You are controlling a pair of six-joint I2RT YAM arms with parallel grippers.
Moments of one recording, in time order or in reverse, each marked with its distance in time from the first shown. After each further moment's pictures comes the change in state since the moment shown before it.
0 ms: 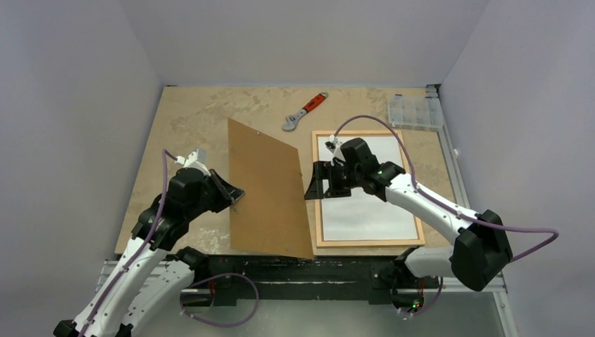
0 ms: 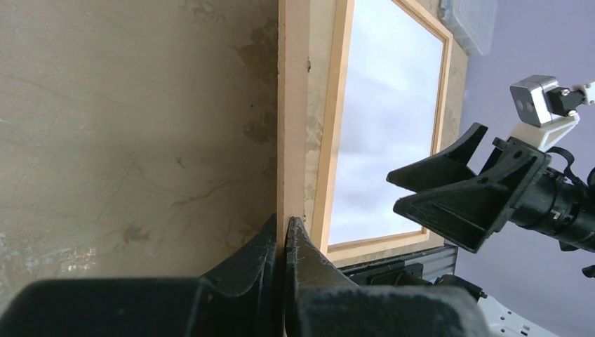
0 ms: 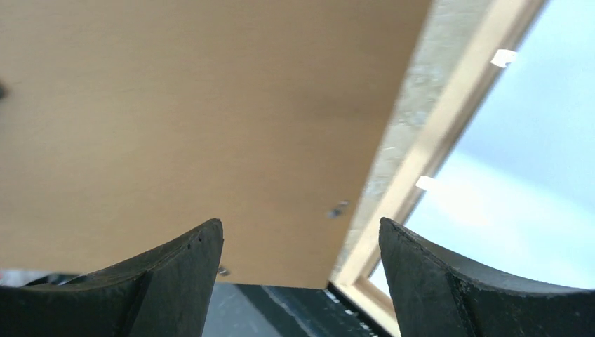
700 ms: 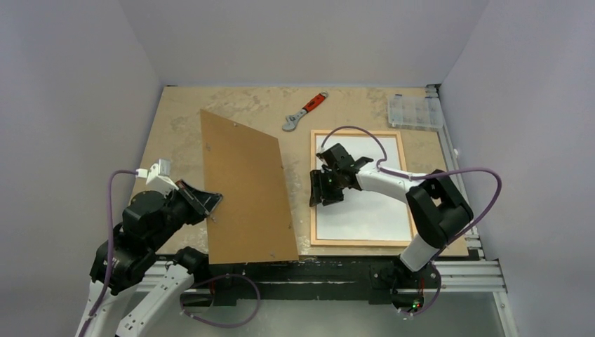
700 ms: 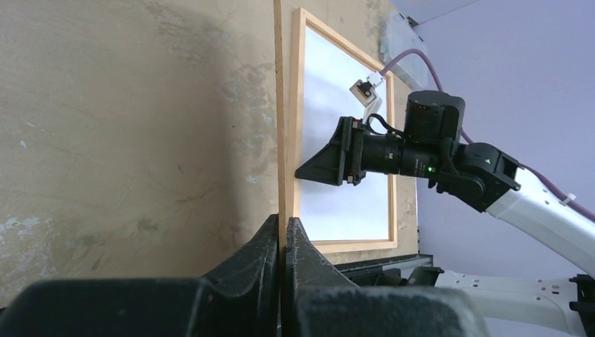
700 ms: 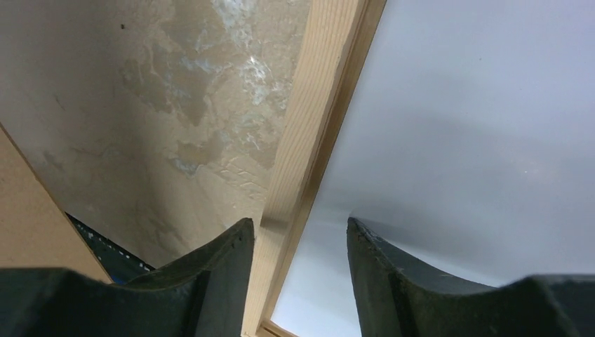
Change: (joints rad) left arm 0.001 -0.226 0.204 -0.237 -0.073 0.019; right arm 0.003 0.351 0.032 0.004 0.188 -0.057
